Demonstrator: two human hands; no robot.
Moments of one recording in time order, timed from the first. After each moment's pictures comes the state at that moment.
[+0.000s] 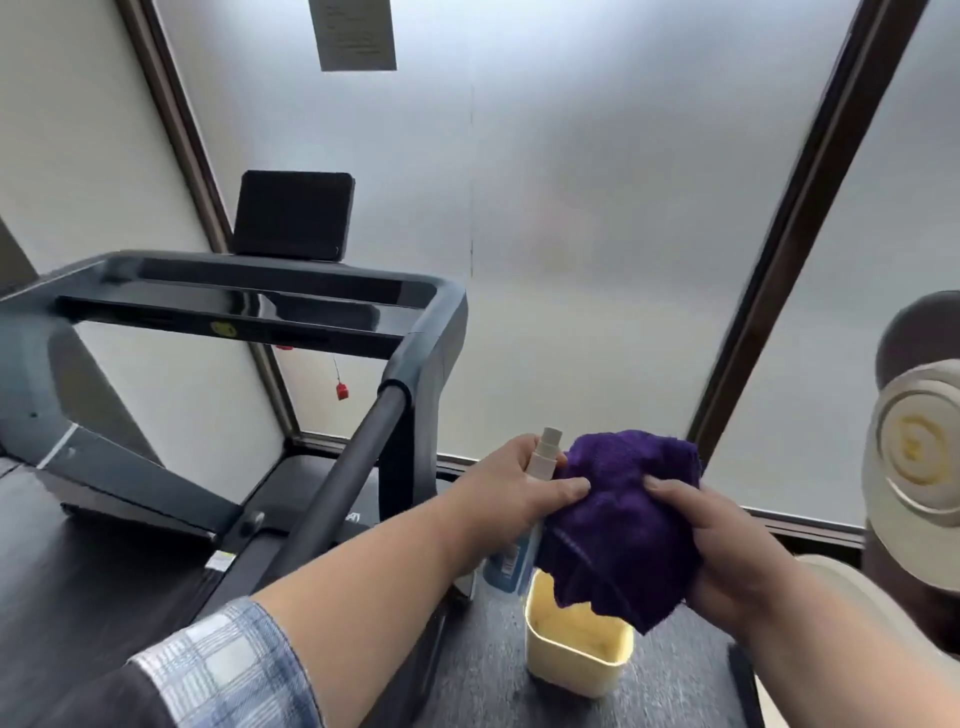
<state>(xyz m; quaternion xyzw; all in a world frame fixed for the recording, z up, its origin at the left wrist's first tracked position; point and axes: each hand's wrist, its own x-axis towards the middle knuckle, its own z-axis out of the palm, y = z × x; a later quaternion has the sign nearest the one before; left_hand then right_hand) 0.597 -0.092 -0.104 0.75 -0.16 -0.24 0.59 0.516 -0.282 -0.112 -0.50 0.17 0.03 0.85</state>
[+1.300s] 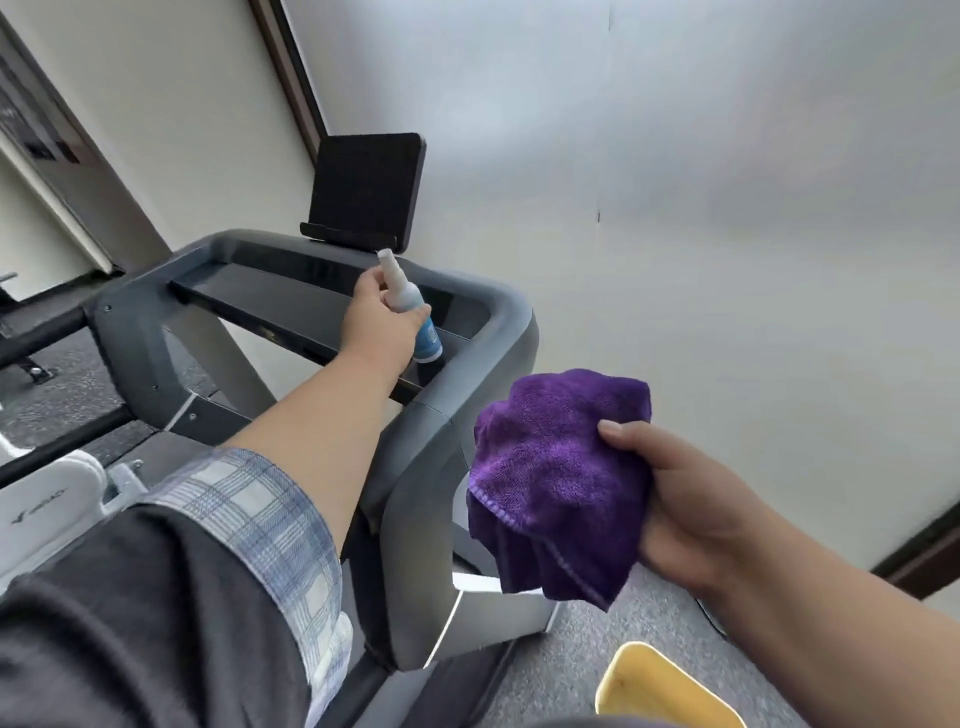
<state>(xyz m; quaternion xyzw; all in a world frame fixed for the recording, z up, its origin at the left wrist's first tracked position) 0.959 -0.057 -0.083 0.83 0.16 0.21 0.50 0.827 -0.325 -0.101 -0.38 0.06 0.30 0.87</state>
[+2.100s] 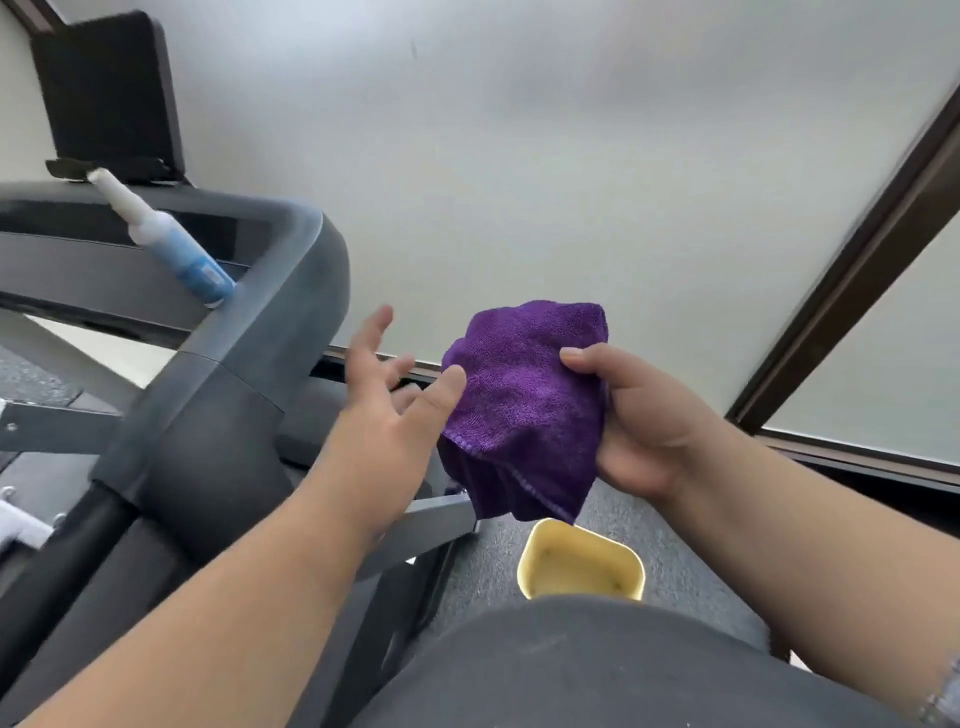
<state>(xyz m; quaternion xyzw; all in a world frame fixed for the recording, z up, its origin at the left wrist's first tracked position) 0.802 -0.249 -0.134 0.80 0.02 -0.02 0.59 0.815 -0.448 -0.159 -0.35 0.10 0.23 0.90</state>
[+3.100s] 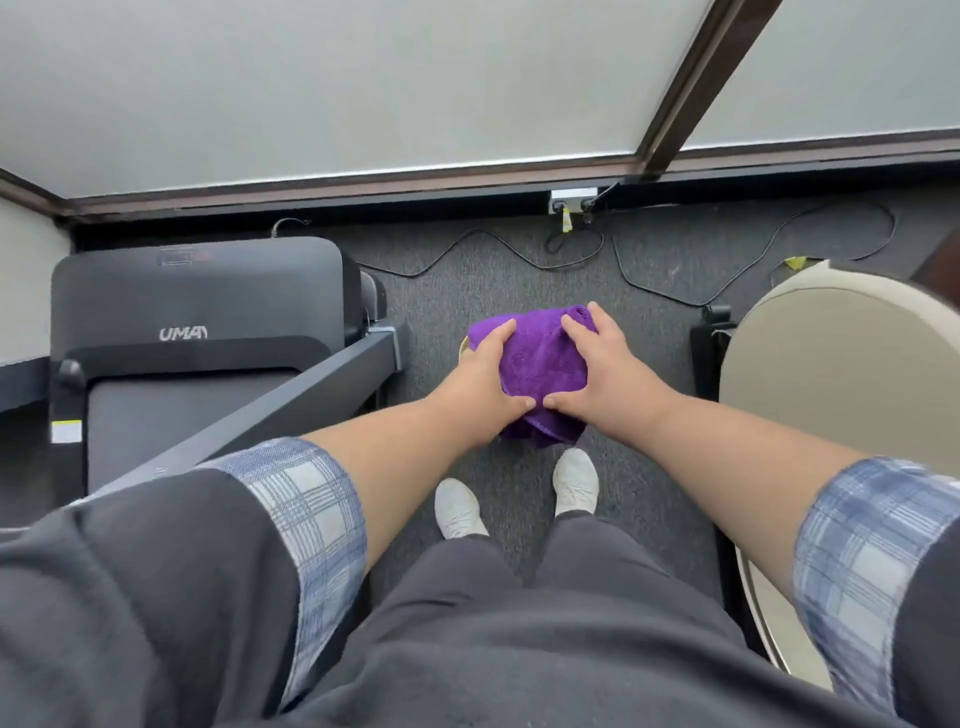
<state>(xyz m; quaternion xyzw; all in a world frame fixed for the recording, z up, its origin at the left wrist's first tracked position) 0.839 -0.321 -0.489 0.85 -0.14 -0.43 0.26 0.759 -0.488 -0.482 -0.86 0.21 0.26 0.39</state>
